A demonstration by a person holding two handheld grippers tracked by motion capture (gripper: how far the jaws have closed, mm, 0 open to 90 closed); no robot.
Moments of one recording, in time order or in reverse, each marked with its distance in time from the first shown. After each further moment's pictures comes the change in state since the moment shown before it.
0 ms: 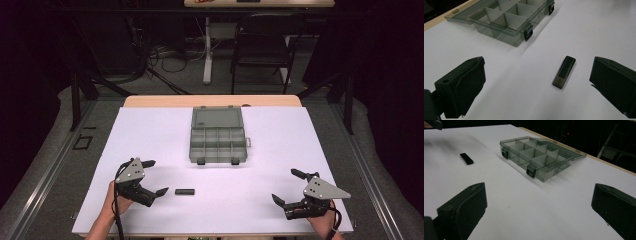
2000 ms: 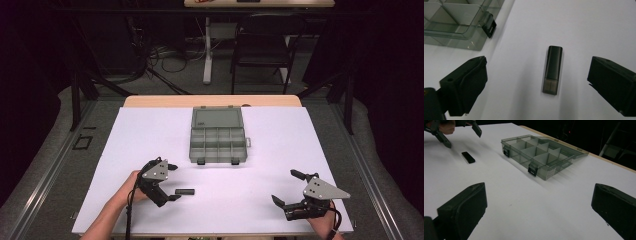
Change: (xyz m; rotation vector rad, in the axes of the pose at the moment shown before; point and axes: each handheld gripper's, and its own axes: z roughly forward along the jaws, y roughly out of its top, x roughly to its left) left arm 0.005 0.010 0.057 0.172 -0.269 0.230; right arm 0.001 -0.001 0.000 0.009 0.009 0.004
